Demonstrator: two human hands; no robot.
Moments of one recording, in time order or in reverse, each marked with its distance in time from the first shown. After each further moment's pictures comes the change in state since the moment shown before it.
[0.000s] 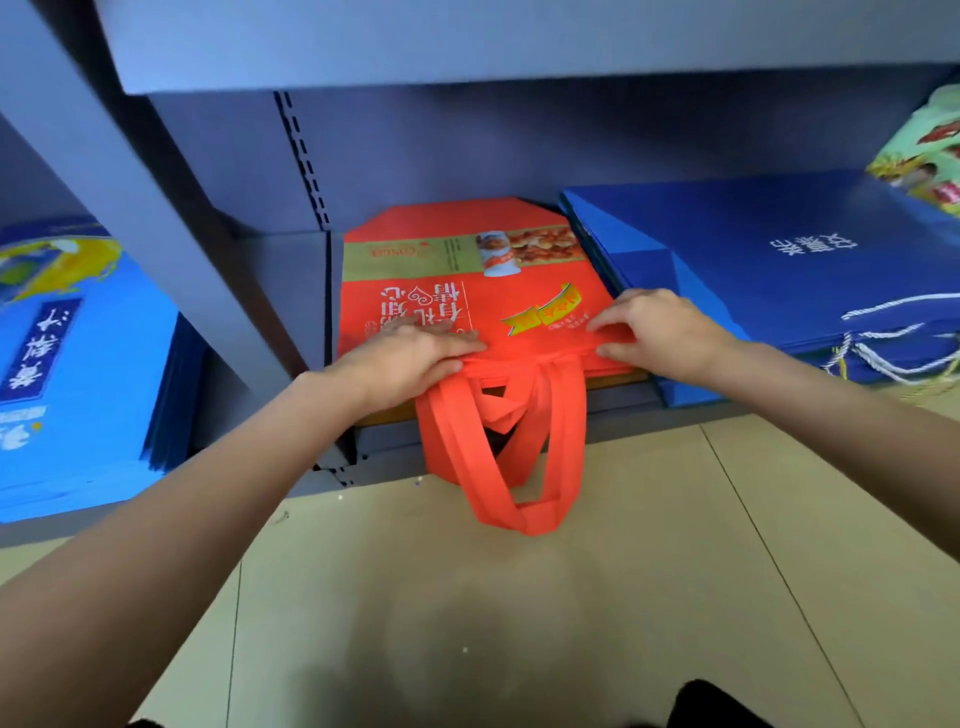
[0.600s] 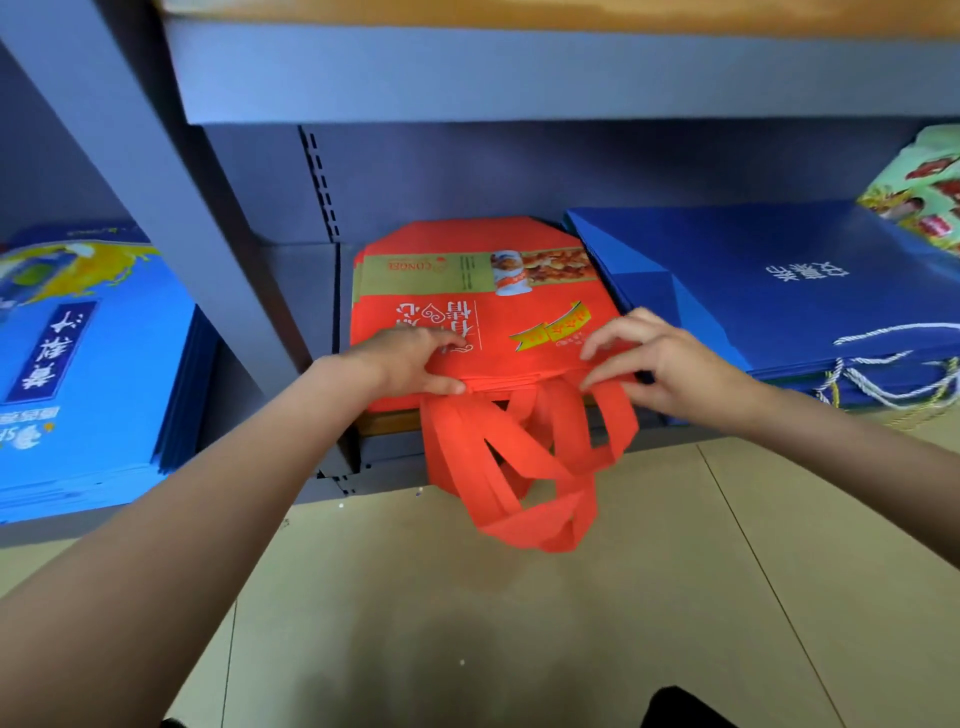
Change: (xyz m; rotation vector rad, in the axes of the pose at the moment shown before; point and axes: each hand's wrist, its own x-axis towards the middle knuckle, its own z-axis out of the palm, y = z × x) left_hand 0.006 -0.005 -0.017 -0.134 -0.128 -0.260; right_hand -0.023 0.007 0.004 0.171 0.221 -0.553
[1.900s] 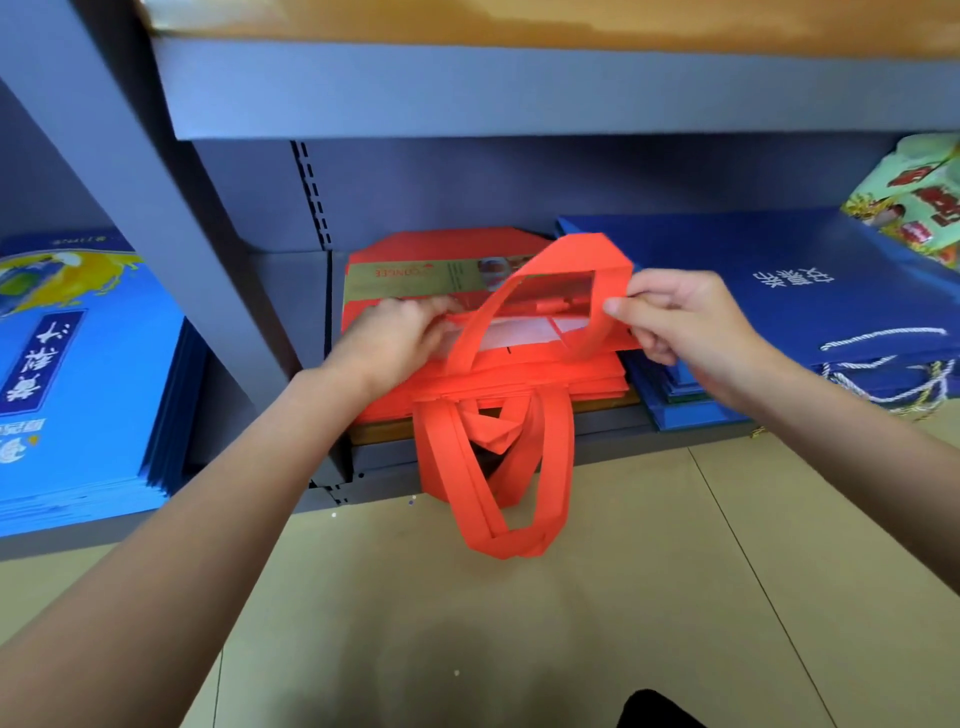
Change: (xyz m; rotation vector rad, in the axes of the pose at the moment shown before) left_hand -0.013 0.015 -0.014 -0.046 0.439 0.046; right_hand 0.024 -0.033 -0.035 0.878 0.392 0.650
